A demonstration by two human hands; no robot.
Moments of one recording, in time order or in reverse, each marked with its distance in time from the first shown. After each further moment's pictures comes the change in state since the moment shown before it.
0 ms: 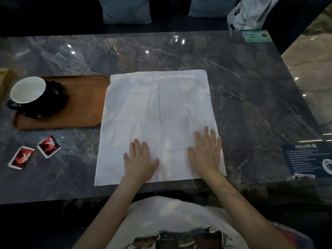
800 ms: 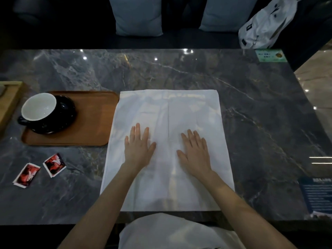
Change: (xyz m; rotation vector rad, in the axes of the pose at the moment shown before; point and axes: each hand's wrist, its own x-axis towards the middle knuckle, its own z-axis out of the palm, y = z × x) left_hand 0.085 -0.018 -0.063 -0.089 0.332 0.038; right_hand 0.077 -0.040 -0.007 0.106 -0.066 -0.275
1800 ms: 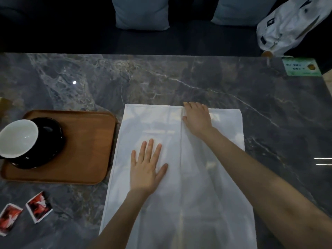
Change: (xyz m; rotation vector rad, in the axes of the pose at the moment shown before) left_hand 0.072 -0.005 0.032 0.104 0.083 0.093; right_hand 0.236 0.003 -0.062 -0.182 0.004 -0.034
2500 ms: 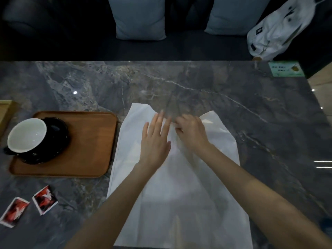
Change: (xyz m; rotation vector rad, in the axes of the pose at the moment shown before) left_hand 0.032 0.040 -0.068 -0.068 0.303 0.211; right_hand -0.078 -0.024 -0.013 0.255 0.365 -0.196
